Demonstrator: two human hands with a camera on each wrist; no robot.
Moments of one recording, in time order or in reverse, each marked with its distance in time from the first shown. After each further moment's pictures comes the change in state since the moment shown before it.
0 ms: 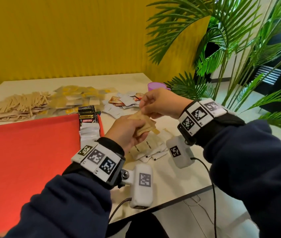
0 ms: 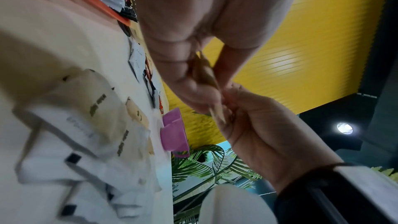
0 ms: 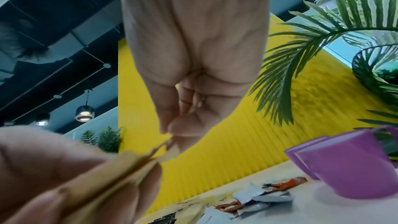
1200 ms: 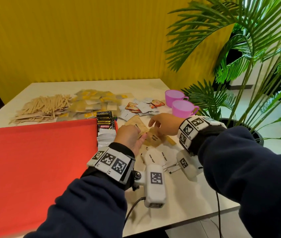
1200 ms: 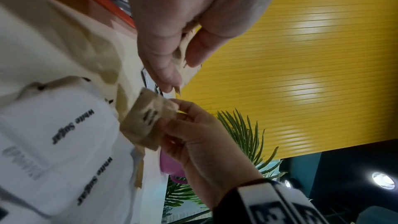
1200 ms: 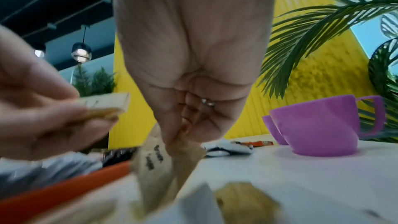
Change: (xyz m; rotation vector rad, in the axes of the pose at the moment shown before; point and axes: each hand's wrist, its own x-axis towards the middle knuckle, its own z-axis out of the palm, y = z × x) left_hand 0.023 0.012 -0.012 -0.390 0.380 -0.019; right_hand 0.053 0.032 0.029 -0.589 -0.152 -0.004
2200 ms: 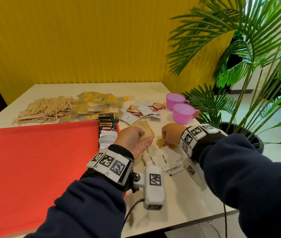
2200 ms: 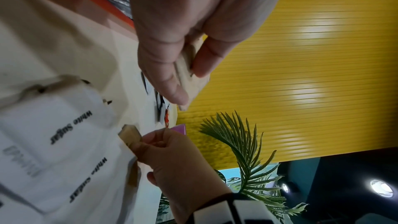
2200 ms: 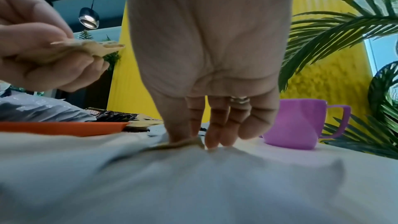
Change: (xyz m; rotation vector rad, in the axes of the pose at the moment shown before) left_hand 0.000 0.003 -0.007 0.065 -0.142 -0.074; right_hand 0.007 0.022 0.017 -0.267 -0.094 0.200
